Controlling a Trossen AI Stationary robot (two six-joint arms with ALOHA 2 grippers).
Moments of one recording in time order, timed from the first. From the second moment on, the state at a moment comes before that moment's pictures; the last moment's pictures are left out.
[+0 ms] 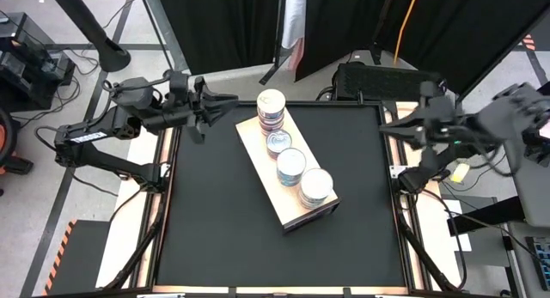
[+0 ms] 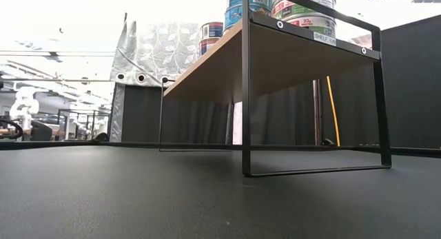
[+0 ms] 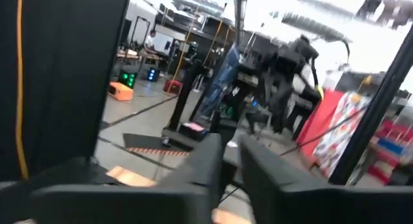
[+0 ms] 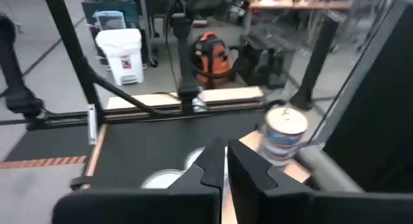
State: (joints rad) left arm 0.08 1.11 1.44 -0.16 -0.07 -0.34; right arm 0.55 1.31 2.28 -1.39 0.68 0.31
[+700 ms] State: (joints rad) left arm 0.08 0.95 1.10 -0.37 -0.11 -0.14; right arm 0.53 0.69 1.07 -0.44 0.58 0.23
